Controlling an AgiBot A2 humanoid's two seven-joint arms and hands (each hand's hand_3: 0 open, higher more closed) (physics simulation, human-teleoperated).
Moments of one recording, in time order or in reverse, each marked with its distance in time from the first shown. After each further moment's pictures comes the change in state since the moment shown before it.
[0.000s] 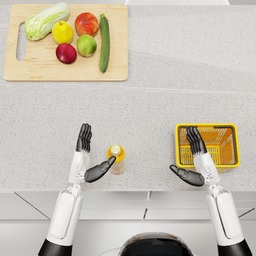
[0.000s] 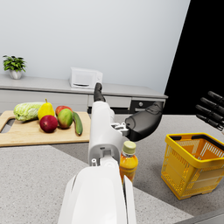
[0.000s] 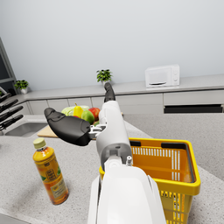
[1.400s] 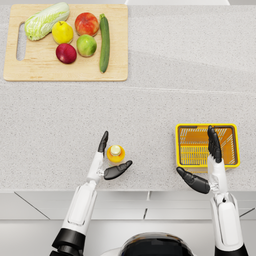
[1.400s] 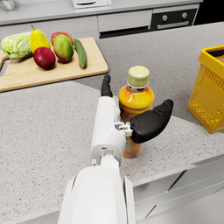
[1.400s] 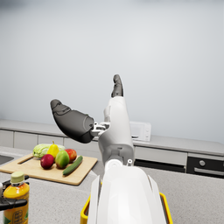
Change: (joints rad) left arm 0.108 0.149 0.173 0.589 0.290 -0.101 -0.101; right arm 0.021 -0.079 -0.124 0.246 0.290 -0.100 0.101
